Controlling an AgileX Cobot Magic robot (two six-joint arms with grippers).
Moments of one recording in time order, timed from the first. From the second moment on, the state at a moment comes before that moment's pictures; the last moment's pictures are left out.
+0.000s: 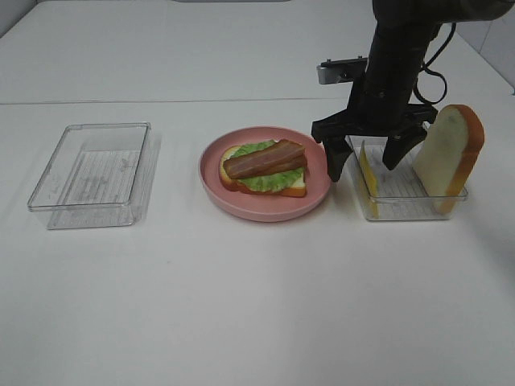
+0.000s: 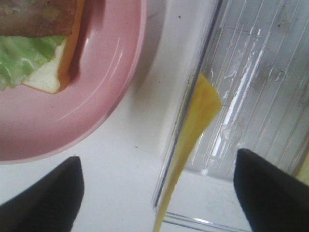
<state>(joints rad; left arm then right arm) -0.01 -0.01 -0.52 -0.01 1.08 0.00 0.32 2.17 -1.66 -0.01 1.07 0.01</state>
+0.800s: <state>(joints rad) -0.01 -0.01 -0.52 -0.01 1.08 0.00 0.32 2.17 -1.66 -0.05 1.06 0.03</state>
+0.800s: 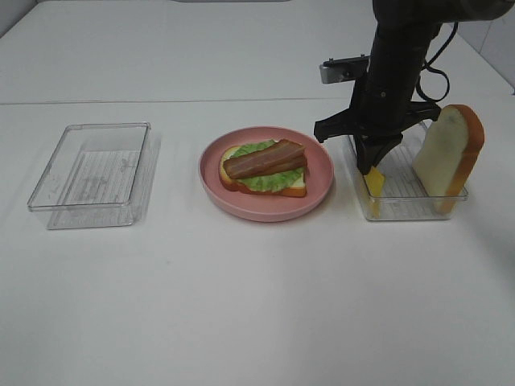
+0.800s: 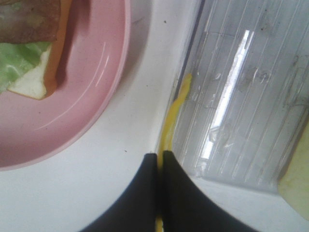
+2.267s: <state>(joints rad) -0.01 -0.01 -0.52 -0.01 1.08 0.00 0.32 1.97 -1.76 0.27 1.09 0.04</state>
